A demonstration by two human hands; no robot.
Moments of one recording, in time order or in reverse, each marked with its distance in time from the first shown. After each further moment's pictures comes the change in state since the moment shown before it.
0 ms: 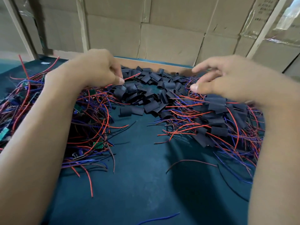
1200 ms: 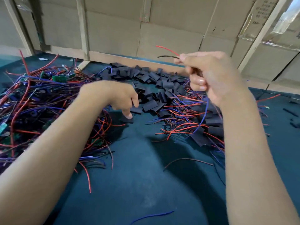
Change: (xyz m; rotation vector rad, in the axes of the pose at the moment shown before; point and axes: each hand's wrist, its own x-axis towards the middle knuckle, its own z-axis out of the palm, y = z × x) left_hand 0.008 0.027 0.054 0.067 -0.581 0.039; right_hand 0.042 -0.002 0.038 0.923 0.110 -0.090
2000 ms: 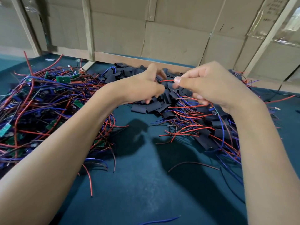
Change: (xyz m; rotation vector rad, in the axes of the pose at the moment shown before) left_hand 0.010 0.029 0.006 -0.686 0.326 0.310; right_hand -0.005 0.011 -0.005 -0.567 -0.199 -0.051
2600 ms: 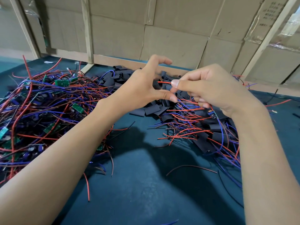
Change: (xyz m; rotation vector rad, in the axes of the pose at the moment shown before) left_hand -0.009 0.007 0.009 0.095 0.297 0.382; right_hand -0.006 -0.005 -0.005 0.079 -0.072 -0.064
